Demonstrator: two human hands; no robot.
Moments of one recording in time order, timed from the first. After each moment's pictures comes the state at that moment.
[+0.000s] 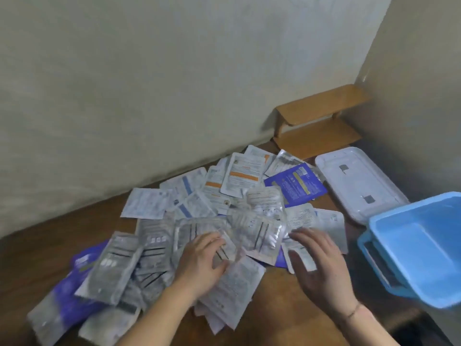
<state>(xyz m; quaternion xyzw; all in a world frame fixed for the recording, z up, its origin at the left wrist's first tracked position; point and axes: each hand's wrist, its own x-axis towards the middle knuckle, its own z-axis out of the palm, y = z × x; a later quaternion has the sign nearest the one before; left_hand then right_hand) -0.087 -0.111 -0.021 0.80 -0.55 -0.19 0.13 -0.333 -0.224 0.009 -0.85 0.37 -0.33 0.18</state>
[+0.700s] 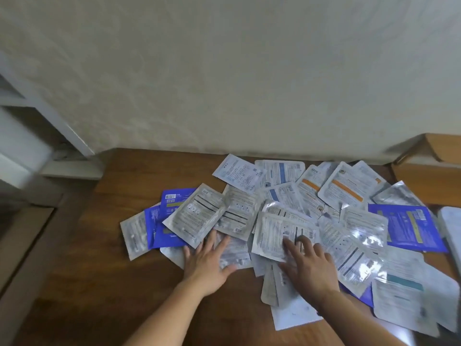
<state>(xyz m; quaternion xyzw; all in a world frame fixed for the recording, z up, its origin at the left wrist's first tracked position) -0.001 0.039 -0.080 0.91 -0.31 -0.27 0.00 -0.162 -0.170 -0.068 -0.96 0.26 0.10 0.03</state>
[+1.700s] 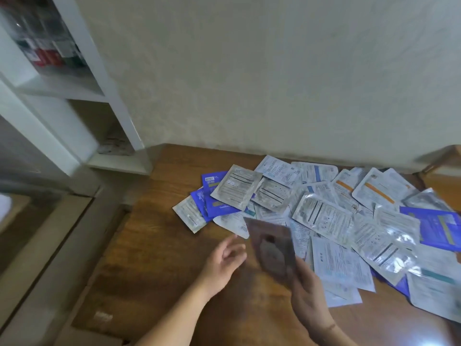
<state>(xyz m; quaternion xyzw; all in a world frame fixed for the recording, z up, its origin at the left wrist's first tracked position) -0.012 0.157 -0.046 0.71 -0.10 -0.38 0.59 -0.158 0.002 -0.025 -0.75 0.28 -0.15 0.57</state>
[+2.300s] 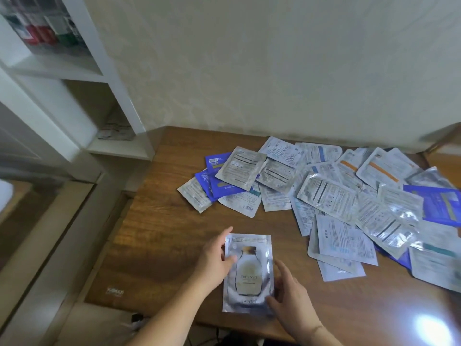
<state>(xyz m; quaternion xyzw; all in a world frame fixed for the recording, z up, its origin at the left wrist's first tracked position) -0.026 0.194 -0.064 0.86 -0.17 -0.30 0.37 -0.189 0.058 -0.048 -0.84 0.31 0.08 0.44</state>
